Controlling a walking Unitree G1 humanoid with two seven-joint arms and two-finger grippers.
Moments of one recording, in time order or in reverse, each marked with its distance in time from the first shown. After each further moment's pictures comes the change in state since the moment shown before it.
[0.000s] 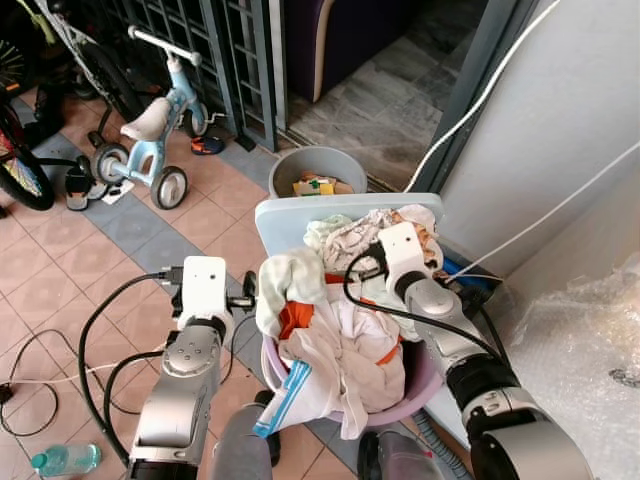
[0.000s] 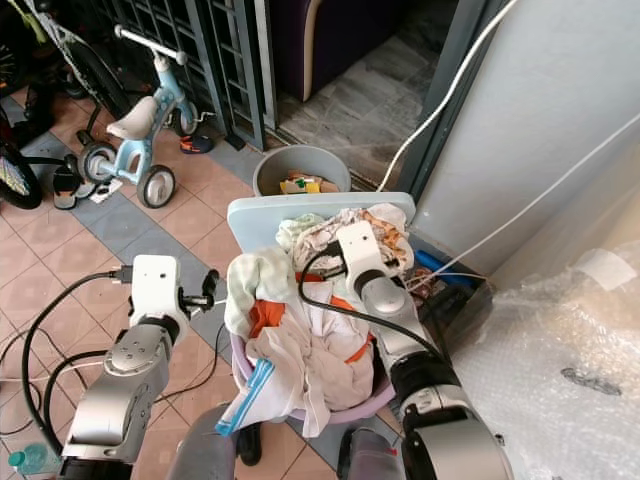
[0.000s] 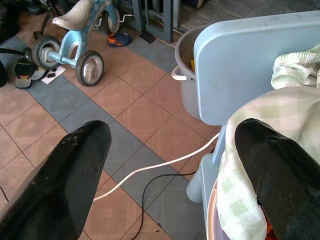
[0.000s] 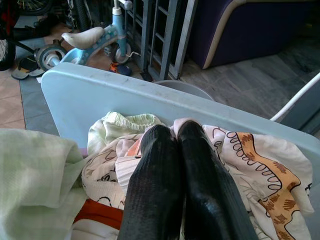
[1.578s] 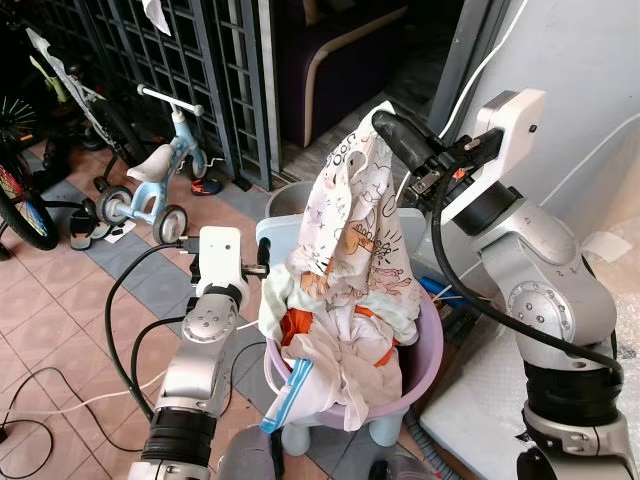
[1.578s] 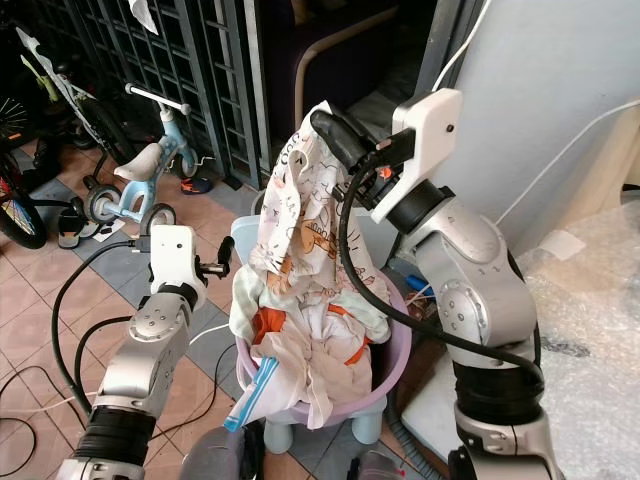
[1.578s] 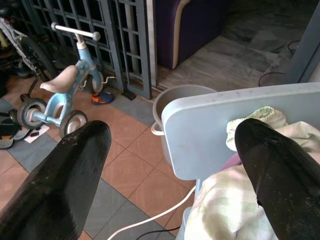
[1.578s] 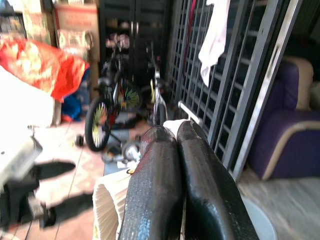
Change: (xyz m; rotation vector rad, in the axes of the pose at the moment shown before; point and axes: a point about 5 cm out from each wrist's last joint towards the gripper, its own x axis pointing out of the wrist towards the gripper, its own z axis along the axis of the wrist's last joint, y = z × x) left arm 0.029 -0.016 0.009 -0.012 -0.084 -0.032; right arm -0.046 -0.003 0.101 0.017 -0.224 0.435
